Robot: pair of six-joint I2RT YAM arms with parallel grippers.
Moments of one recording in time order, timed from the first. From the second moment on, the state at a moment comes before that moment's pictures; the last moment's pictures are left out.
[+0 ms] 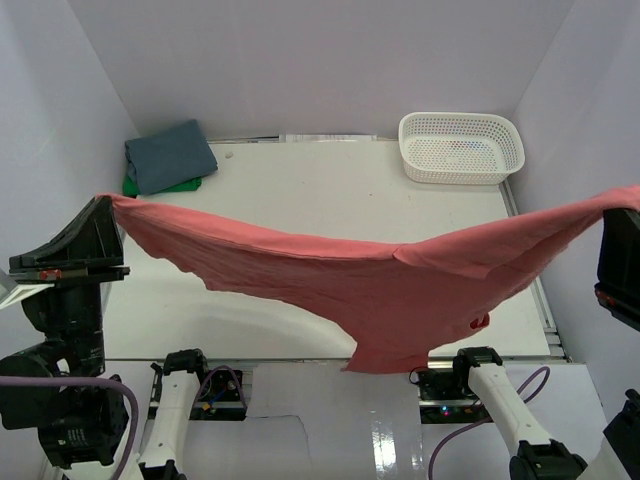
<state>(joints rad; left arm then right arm) 0.10 0.49 1.46 -0.41 0.03 -0.53 0.09 0.69 1.88 -0.23 -0.44 0.16</state>
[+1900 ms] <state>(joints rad) 0.04 1.33 0.81 0.04 -0.07 -0.70 0.11 1.62 1.19 0.13 -0.49 0.30</state>
